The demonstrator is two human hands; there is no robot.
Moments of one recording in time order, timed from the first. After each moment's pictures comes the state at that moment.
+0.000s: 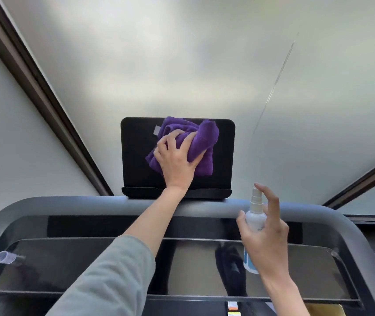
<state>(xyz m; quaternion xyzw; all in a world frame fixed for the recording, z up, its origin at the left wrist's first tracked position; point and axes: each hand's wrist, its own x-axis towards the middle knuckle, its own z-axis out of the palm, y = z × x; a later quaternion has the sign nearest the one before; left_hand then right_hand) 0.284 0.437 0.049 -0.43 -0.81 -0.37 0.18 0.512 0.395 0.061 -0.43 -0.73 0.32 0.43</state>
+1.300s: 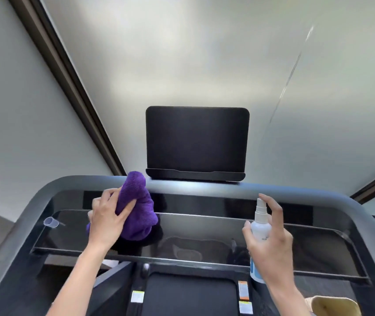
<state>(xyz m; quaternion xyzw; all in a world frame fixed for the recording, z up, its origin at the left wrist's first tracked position) 0.244 0.184 0.023 -0.31 -0.90 -0.30 -0.02 0.535 0.333 0.048 -0.45 -0.73 0.35 0.38</state>
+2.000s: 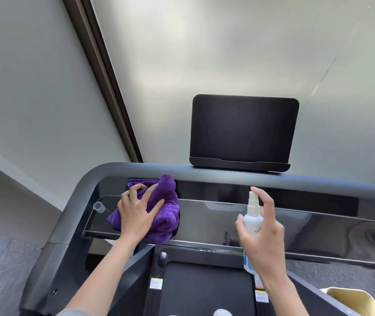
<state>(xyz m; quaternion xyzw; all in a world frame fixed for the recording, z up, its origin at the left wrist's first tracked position) 0.192 0.132 -0.024 -0.37 -0.90 -0.24 -0.03 0.443 0.246 0.043 -0.41 -0.76 0.35 0.37</state>
